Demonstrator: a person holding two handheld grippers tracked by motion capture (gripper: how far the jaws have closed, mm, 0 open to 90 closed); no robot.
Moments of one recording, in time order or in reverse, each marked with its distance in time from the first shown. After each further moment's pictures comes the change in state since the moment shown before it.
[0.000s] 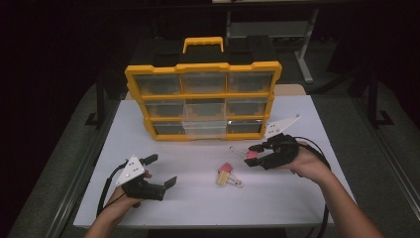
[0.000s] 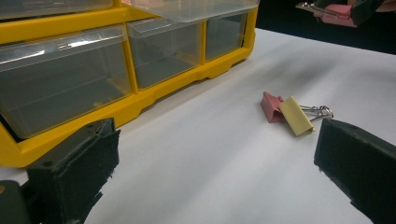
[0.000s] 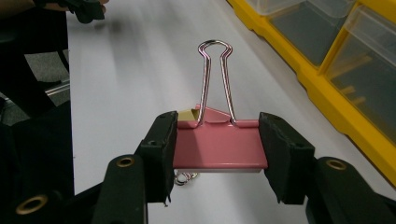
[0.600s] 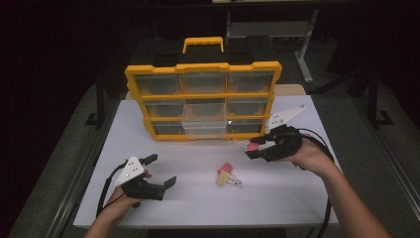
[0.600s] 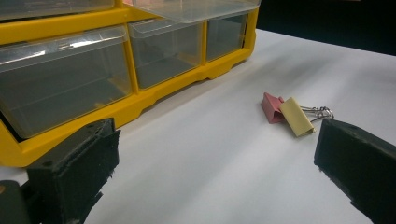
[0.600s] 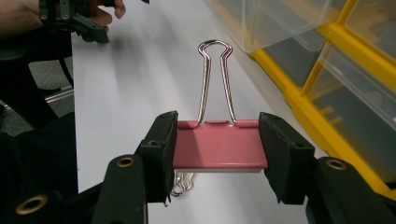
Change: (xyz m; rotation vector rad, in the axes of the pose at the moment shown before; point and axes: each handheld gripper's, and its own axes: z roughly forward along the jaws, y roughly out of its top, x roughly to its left) left arm 0.001 0.001 -0.001 -0.004 0.003 0.013; right arm -0.003 0.019 -0.017 -0.028 -0.009 -0.009
